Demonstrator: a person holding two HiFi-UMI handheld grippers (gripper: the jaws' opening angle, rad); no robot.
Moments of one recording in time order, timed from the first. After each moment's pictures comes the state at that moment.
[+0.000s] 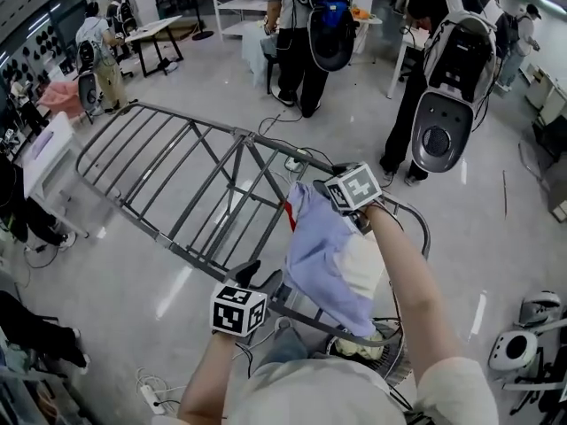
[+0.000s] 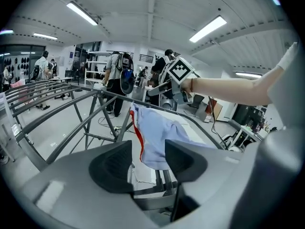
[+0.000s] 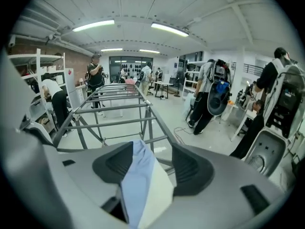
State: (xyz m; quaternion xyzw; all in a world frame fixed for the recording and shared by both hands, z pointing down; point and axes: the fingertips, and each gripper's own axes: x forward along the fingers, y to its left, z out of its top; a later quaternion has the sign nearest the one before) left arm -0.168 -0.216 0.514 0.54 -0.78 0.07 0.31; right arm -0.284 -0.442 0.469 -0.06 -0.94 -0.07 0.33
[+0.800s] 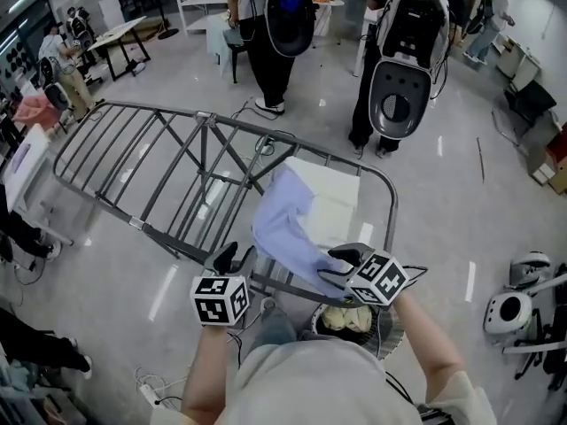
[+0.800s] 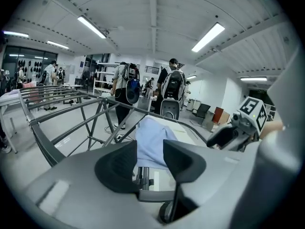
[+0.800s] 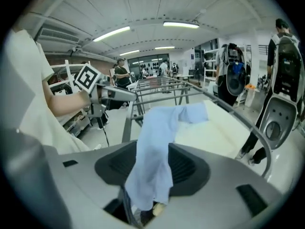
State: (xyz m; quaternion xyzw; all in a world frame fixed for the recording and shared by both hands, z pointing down) left arm -0.119 -0.212 0.496 0.51 -0.82 0.04 0.26; right arm 0.018 -0.313 0.521 -0.20 -0.91 -0.01 0.36
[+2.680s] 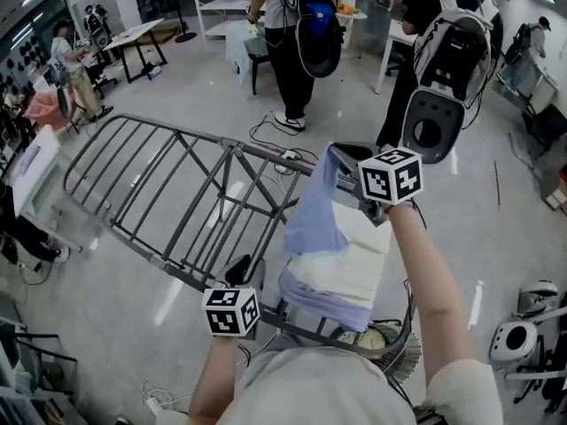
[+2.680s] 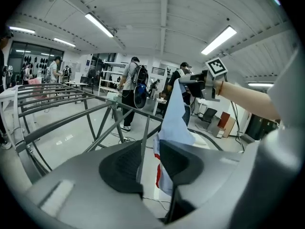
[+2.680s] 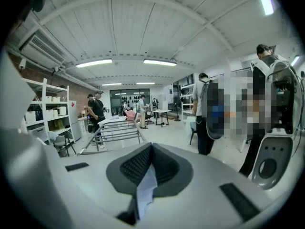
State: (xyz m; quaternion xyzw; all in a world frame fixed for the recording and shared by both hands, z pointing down) left arm -0.248 -0.221 0.494 0.48 -0.83 0.01 0.27; right arm -0.295 -0.466 0.334 -0.07 -0.98 0.01 0.16
